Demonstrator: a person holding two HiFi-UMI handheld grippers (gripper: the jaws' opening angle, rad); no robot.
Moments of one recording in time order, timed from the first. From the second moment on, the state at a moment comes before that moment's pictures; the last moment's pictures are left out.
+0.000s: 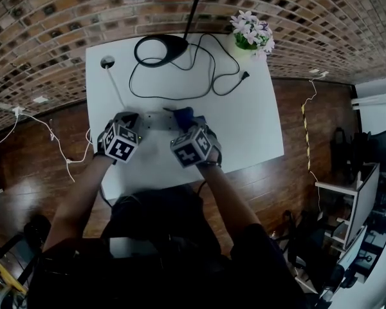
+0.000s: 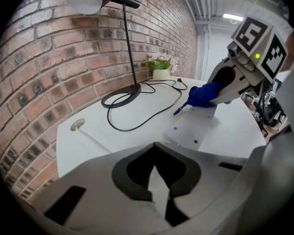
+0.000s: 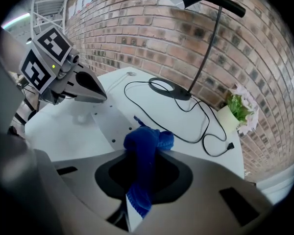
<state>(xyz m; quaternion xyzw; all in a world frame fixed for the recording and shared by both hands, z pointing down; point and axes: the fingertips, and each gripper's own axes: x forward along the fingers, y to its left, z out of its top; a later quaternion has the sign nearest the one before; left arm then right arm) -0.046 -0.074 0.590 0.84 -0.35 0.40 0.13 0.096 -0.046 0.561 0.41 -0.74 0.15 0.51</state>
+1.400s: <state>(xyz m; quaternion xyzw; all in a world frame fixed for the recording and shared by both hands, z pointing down) -0.048 -0.074 0.590 0.84 -0.36 0.37 0.16 -0.033 -0.052 0.563 0.32 -0.82 0.09 0.47</state>
